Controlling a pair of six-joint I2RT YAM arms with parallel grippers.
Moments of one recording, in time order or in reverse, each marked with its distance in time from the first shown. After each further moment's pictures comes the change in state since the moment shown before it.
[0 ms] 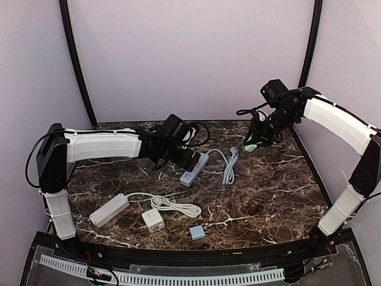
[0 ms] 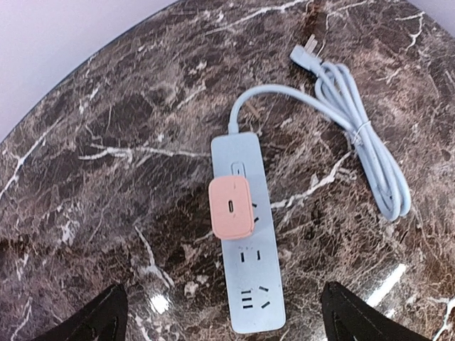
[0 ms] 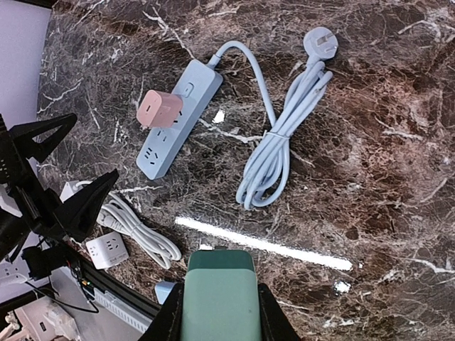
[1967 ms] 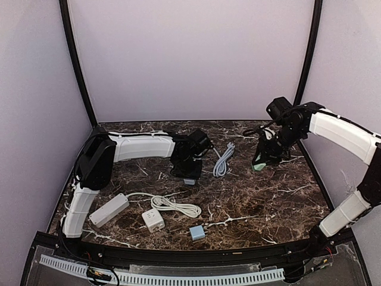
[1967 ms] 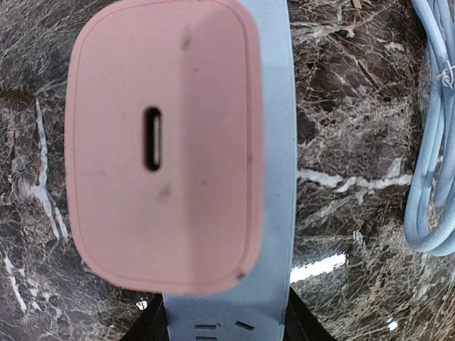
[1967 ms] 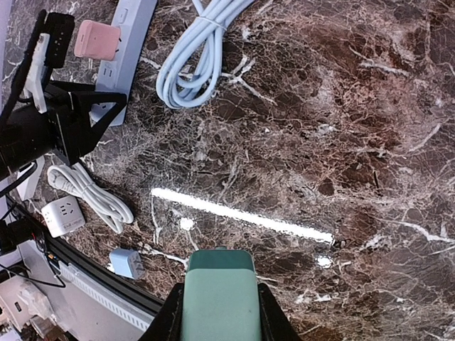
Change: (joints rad) left arm 0.004 0.420 0.404 -0.436 0.087 -0.560; right arm -0.026 -0.117 -0.244 -0.005 0.009 -0.087
